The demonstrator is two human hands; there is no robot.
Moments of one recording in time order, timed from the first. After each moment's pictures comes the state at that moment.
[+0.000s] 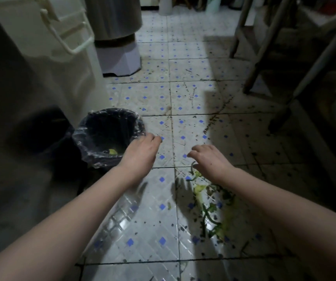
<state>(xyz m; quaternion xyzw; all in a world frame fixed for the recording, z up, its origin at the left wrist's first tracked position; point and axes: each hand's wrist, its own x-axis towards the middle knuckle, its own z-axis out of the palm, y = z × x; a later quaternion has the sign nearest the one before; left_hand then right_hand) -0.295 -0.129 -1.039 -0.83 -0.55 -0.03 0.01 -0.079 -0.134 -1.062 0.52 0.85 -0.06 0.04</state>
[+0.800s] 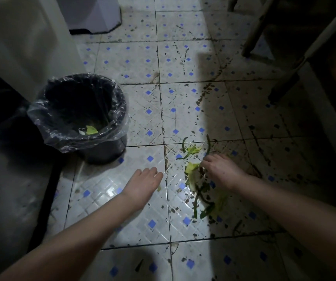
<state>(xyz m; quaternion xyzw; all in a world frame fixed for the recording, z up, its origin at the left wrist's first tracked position) -0.275 -0.184 -1.186 -0.86 -0.48 0.16 -0.06 -0.023 -0.167 -1.152 0.53 0.82 -0.13 0.15</state>
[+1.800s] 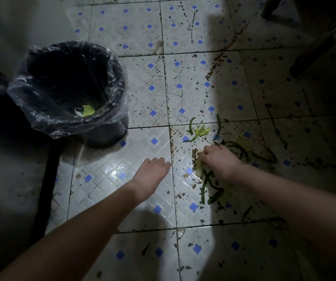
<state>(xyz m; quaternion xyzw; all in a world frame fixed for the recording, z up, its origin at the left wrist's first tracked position) -0.264 -0.180 -1.208 -0.87 -0.45 0.17 -0.12 -0.041 -0.164 -1.198 0.49 0.84 -0.14 0.20</state>
